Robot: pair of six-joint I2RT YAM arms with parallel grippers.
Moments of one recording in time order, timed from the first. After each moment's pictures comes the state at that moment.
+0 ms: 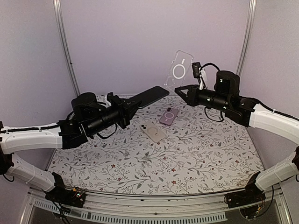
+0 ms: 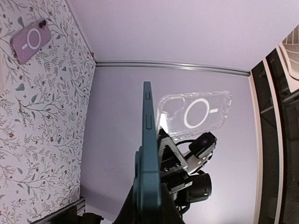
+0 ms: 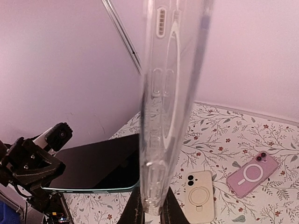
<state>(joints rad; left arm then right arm) -0.96 1.26 0.86 0.42 -0.12 -1.62 0.73 1.33 1.09 0.10 -0.17 0.37</state>
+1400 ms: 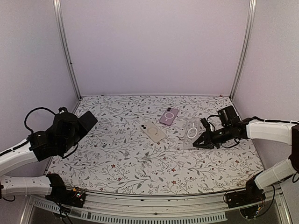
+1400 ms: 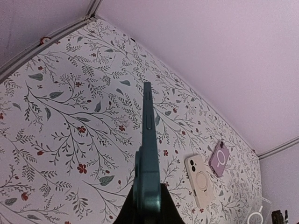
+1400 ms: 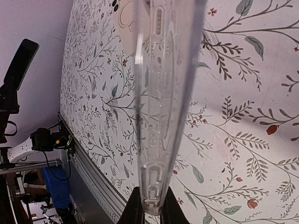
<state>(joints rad) -0.79 0.78 0.62 -0.41 -0.71 -1.10 0.42 1.36 0.72 -0.31 -0.66 0.53</state>
